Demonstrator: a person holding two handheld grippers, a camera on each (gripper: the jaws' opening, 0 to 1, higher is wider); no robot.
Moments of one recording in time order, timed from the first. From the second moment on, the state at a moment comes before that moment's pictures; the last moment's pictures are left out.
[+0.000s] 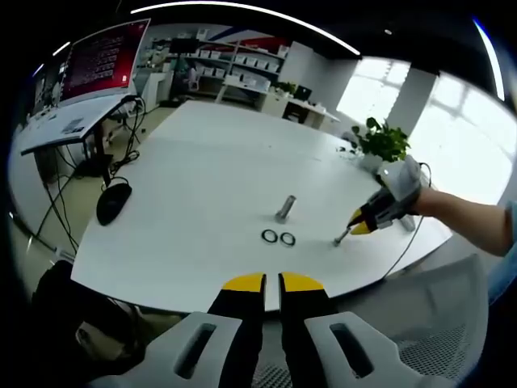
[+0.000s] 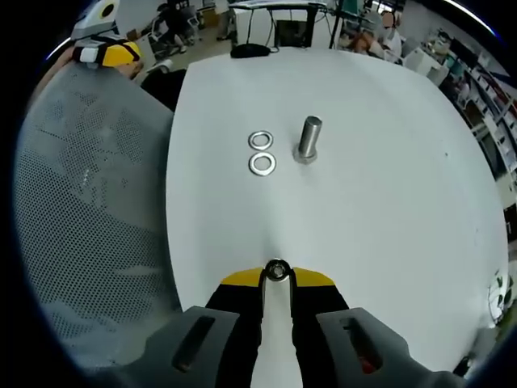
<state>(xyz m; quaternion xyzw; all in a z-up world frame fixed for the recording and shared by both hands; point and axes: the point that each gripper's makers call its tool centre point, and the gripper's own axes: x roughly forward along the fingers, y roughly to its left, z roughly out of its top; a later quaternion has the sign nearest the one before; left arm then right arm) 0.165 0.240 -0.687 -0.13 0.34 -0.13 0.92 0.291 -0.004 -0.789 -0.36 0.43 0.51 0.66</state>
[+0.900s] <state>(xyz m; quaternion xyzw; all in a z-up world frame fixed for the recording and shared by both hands) 0.165 0.240 -0.688 -0.13 0.35 -0.13 0.92 0.289 -0.008 -0.831 -0.41 0.45 0.51 0.61</state>
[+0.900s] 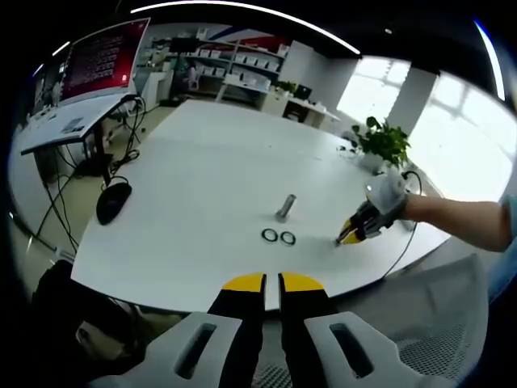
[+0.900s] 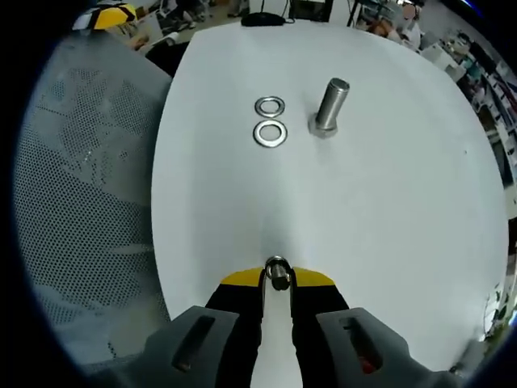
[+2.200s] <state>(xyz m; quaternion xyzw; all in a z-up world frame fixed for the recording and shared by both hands) 0.164 0.233 -0.685 -0.12 0.34 -0.15 0.92 0.239 -0.064 -0.613 0.14 0.24 0.44 0.86</state>
